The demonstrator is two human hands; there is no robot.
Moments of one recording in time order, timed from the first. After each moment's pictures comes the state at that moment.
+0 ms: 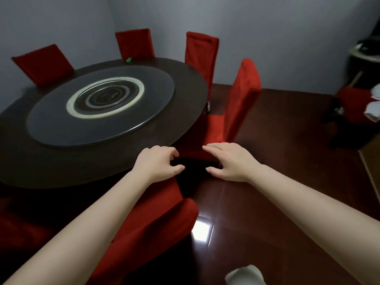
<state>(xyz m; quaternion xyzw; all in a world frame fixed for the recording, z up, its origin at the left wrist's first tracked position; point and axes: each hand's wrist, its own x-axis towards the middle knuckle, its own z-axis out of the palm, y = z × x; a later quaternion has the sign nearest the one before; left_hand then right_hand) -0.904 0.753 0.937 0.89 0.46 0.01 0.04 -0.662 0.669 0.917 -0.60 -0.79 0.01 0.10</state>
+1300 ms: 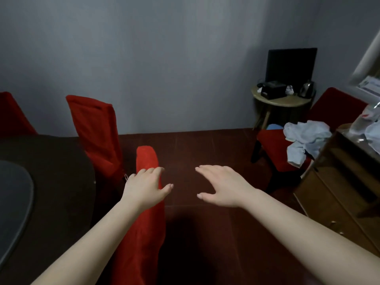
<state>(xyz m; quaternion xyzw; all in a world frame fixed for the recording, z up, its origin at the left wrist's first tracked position) -0.286 1.162 0.947 0.93 0.36 0.03 0.02 -0.090 0.991 0.957 -0.76 -0.65 0.04 0.08</state>
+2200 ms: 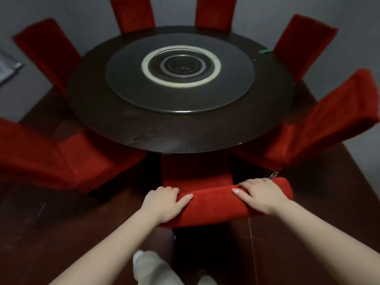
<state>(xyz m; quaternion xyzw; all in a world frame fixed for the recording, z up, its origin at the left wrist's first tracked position) -0.264 1.135 0.828 0.39 0.89 -0.01 0.22 -0.094 1.398 0.838 -0.17 -0.97 0.03 -0.16</state>
